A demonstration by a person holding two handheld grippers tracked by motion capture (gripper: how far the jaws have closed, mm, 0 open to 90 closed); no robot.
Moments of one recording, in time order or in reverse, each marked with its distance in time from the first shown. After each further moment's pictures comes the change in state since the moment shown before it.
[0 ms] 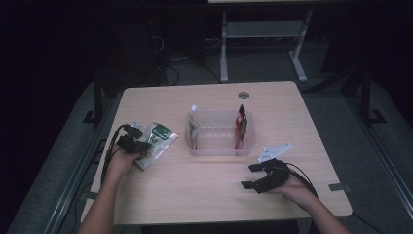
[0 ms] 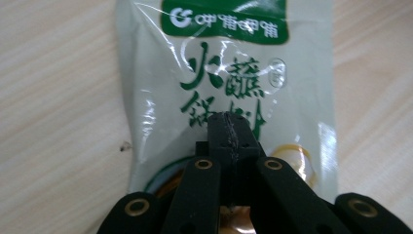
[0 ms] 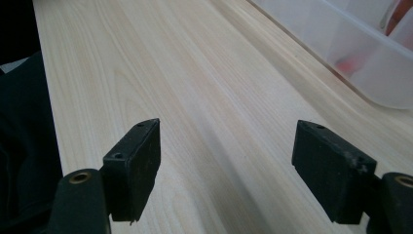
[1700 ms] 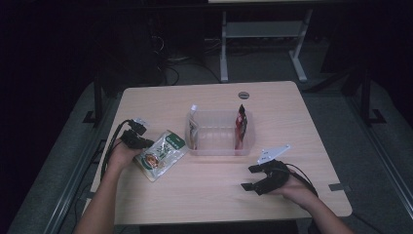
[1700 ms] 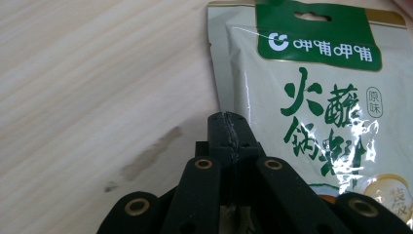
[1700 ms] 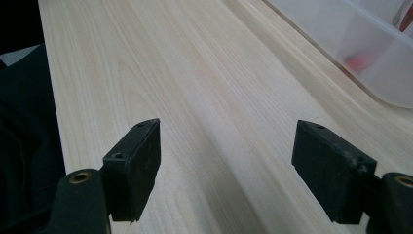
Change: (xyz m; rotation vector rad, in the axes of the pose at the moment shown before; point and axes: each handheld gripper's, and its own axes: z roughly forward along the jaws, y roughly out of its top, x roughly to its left) left arm 0.000 0.018 0.007 0.015 -0.088 0.062; right arm 0.001 -0.001 0.001 0.017 0.008 -0.028
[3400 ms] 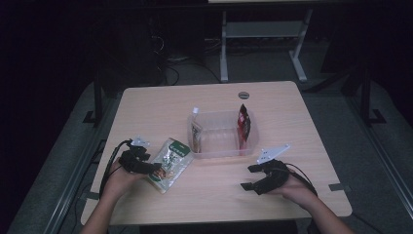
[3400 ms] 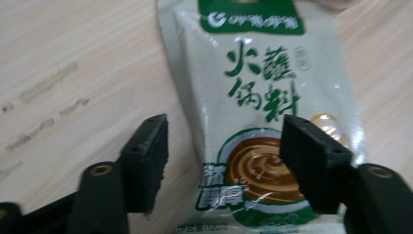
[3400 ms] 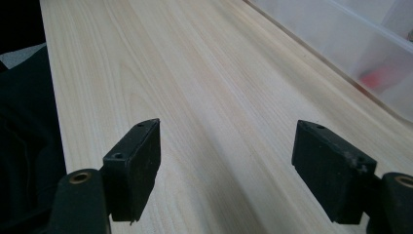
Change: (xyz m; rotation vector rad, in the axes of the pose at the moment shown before) left arm -0.062 -0.046 -0.025 -0.064 -0.013 -0.021; right arm 0.001 0.002 0.000 -0.002 0.001 -0.009
